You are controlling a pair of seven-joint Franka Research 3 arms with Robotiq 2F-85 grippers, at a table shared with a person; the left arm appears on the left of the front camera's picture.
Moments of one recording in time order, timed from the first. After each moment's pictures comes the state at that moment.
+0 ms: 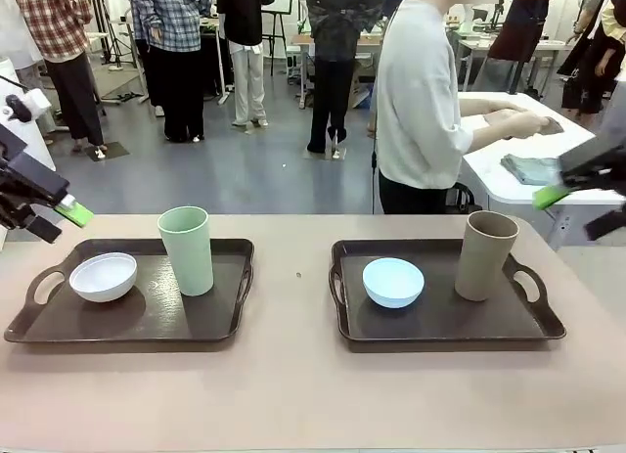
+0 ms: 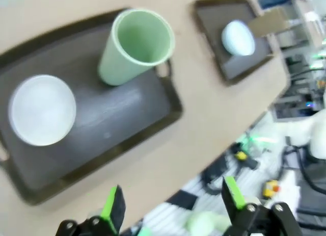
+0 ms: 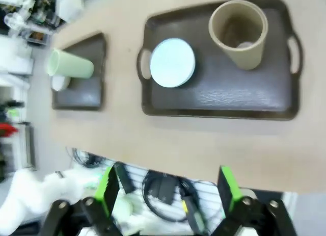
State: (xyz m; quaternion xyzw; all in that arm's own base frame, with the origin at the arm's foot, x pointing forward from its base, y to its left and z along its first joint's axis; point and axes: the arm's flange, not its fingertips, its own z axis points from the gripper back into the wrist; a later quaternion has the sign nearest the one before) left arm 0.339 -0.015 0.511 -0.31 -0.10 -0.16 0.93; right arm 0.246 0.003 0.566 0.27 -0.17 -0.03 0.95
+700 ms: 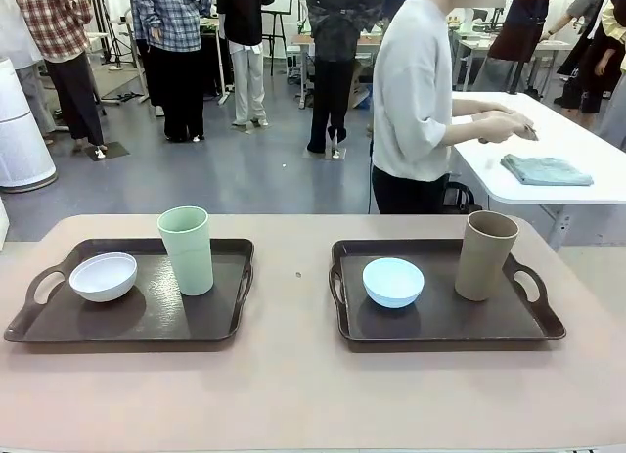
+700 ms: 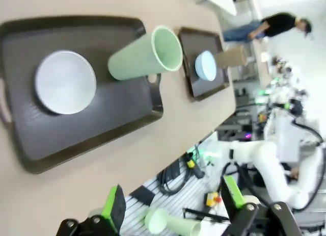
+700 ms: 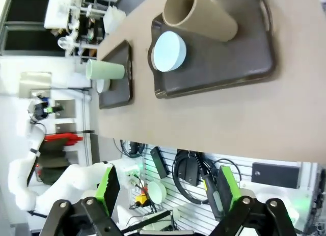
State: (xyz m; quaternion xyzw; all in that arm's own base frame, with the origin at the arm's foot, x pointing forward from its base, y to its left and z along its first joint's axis) left arm 0.344 0.121 0.510 -0.44 -0.08 -0.03 0.90; right arm 0.187 -0.151 0.512 0.41 -0.14 -0.10 0.89
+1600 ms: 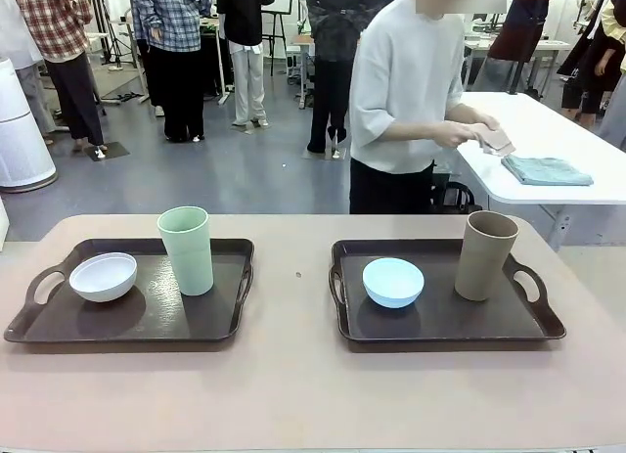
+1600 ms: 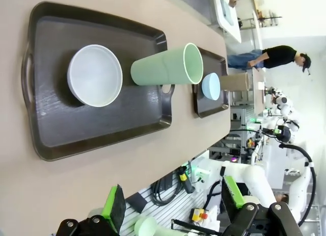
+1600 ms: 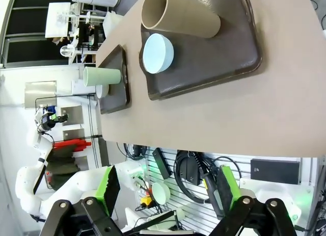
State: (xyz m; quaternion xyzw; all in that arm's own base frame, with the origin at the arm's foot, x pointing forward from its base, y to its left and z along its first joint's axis) left arm 0.333 0.163 0.489 -0.45 -0.08 0.04 0.89; right arm 0.192 -0.166 0.488 0.42 -0.12 -0.13 0.89
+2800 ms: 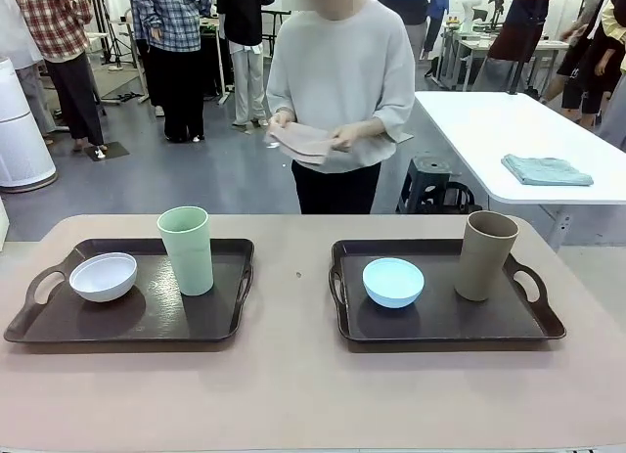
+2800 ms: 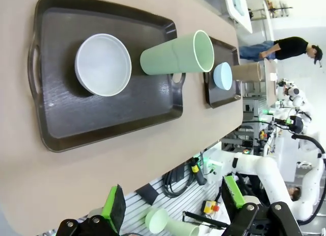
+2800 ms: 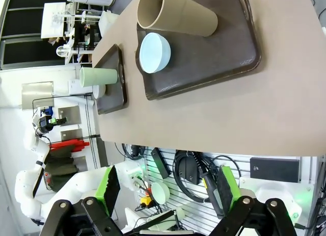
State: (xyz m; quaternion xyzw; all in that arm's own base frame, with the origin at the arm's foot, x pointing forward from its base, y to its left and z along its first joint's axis) left arm 0.327 0.157 0.489 -0.42 -0.07 0.02 0.90; right arm 0.196 -0.163 0.488 0.42 -0.12 -0.13 0.89
